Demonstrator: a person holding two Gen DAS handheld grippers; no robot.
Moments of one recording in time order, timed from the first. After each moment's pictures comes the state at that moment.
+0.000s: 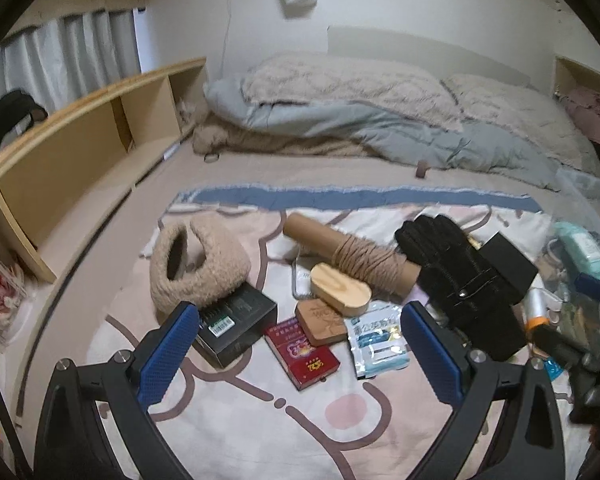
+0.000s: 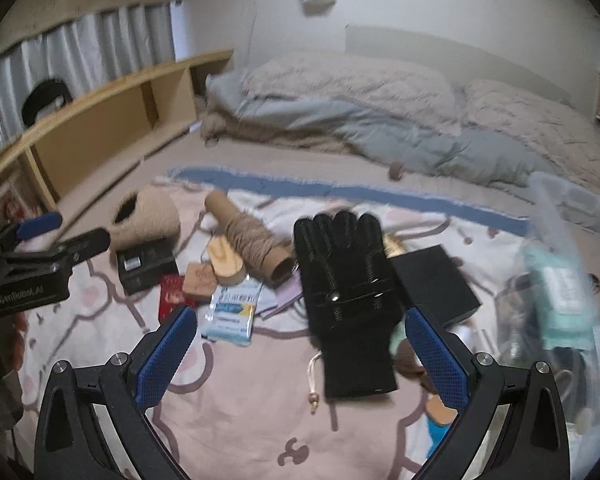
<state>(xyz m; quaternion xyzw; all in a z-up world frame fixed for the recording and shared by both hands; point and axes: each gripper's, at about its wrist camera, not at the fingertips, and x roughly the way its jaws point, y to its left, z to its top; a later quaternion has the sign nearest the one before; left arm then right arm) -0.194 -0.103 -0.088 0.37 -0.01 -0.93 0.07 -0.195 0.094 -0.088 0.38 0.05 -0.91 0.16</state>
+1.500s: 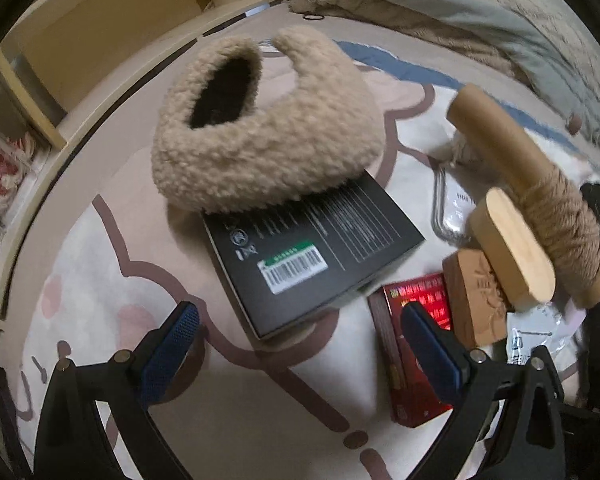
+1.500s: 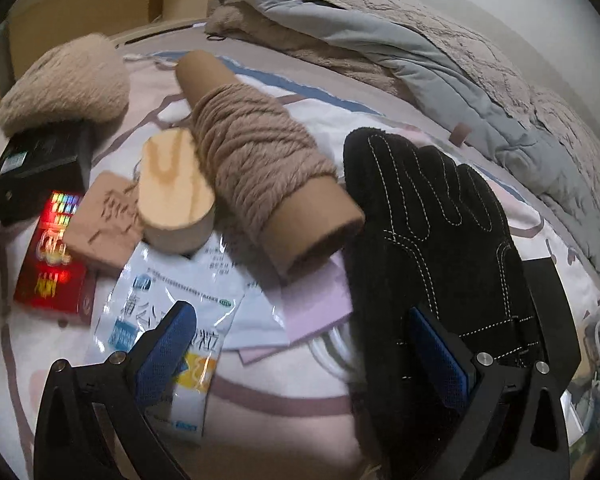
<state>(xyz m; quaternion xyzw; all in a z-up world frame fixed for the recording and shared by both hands) -0.264 -0.185 -0.218 0.52 0.06 -0.81 0.24 -0.280 0.012 -0.231 0.42 0.19 -0.87 0.15</state>
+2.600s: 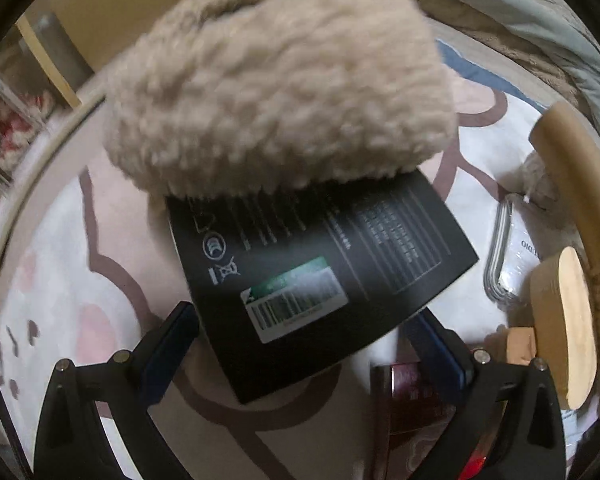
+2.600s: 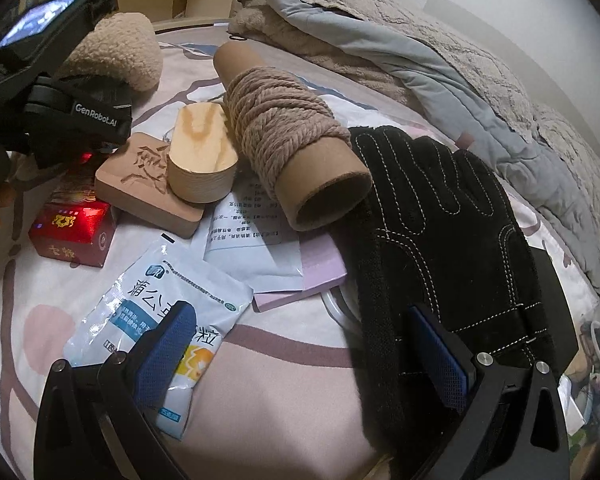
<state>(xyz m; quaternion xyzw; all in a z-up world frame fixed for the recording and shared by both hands) -0.304 -0.209 -0.256 0.52 0.13 -0.78 0.32 -0.252 0.018 -0.236 0.40 0.21 -0.88 0.17</state>
